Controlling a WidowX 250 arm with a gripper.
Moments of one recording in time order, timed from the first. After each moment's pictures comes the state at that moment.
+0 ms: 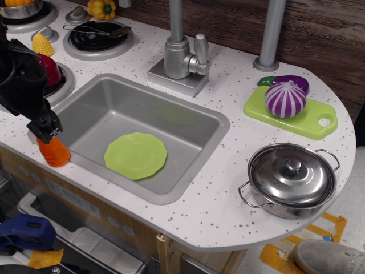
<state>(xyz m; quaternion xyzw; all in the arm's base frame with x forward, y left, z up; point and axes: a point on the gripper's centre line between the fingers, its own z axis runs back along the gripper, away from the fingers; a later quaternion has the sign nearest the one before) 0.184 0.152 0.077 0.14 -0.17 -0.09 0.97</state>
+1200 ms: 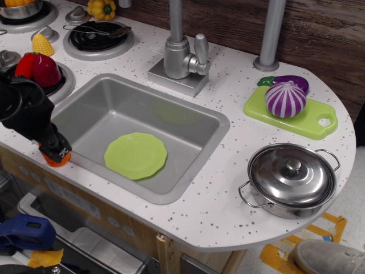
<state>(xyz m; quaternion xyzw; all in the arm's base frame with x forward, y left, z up) 0.191 0.164 0.021 0.09 -0.19 -0.07 0.98</state>
